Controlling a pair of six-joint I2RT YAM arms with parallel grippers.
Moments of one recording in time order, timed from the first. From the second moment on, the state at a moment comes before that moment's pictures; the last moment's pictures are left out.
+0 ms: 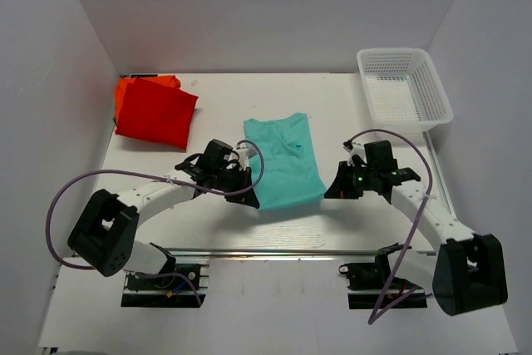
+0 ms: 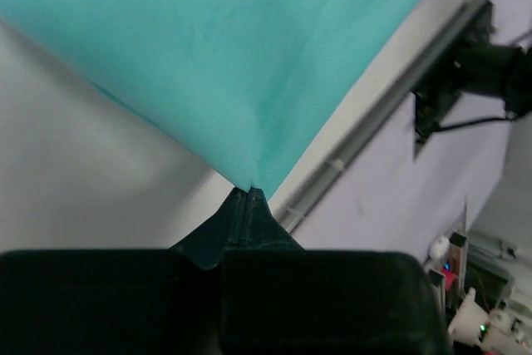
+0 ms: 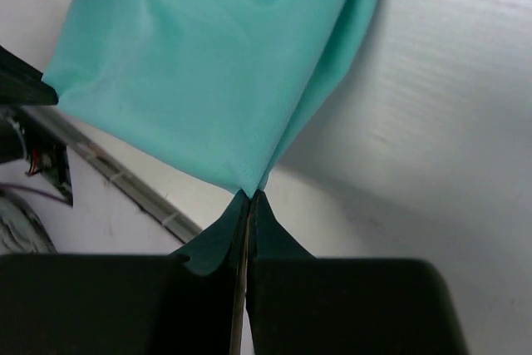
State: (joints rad) left arm -0.58 1.42 0.74 -0.24 0.58 -0.42; right arm 0.25 1.17 0.63 -0.44 -0.55 0.29
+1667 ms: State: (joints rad) left arm -0.37 1.54 1.05 -0.33 0.59 -0.54; right arm 0.25 1.47 1.11 -0.38 -0.58 0.34
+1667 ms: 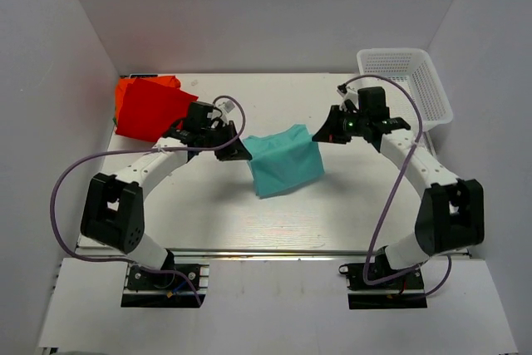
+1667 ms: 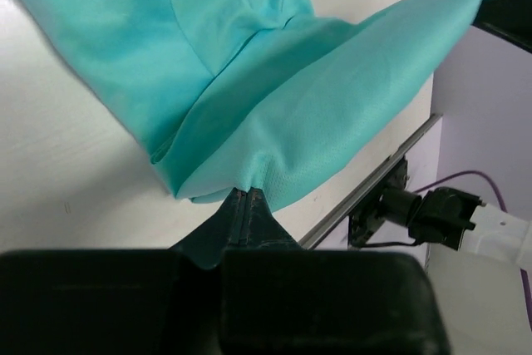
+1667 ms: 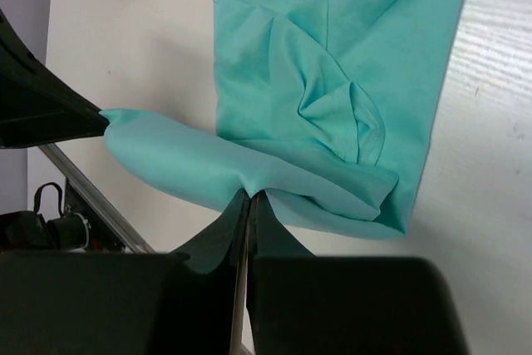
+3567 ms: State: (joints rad) left arm -0.33 2.50 2.02 -0.16 0.57 -0.45; right arm 0.24 2.39 1.73 0.05 -0.68 0.57
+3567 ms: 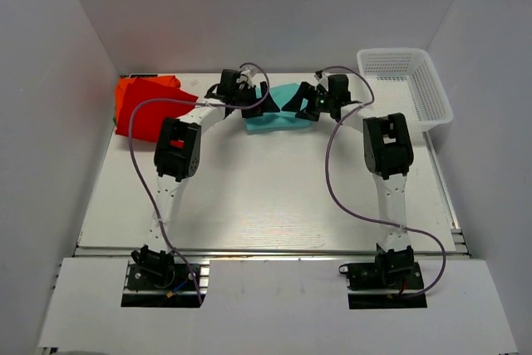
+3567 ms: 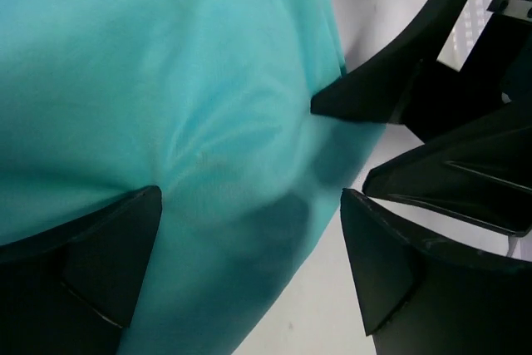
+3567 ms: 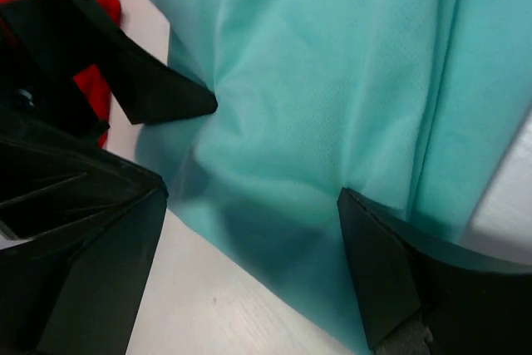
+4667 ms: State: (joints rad) left arm -0.52 1.29 0.74 -0.32 0.15 -0.53; right arm 0.39 1.29 0.65 -0.07 -0.59 0.38
